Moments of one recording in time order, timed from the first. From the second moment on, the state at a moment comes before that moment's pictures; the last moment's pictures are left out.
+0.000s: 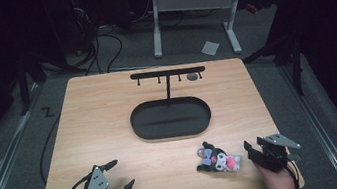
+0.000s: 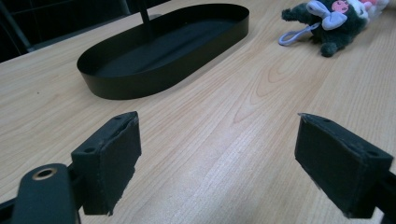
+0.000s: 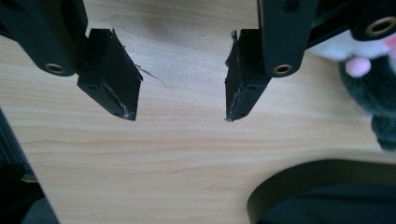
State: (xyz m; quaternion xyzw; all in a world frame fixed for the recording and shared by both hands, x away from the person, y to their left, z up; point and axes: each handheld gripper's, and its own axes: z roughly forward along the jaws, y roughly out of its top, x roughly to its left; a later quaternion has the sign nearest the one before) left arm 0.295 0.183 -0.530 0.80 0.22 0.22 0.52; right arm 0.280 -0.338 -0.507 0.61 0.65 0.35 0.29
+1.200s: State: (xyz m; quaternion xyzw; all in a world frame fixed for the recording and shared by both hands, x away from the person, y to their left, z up) left arm 0.294 0.185 -0.530 0.80 0.21 0.21 0.53; right arm 0.300 -0.340 -0.475 0.61 0.73 0.23 0.21
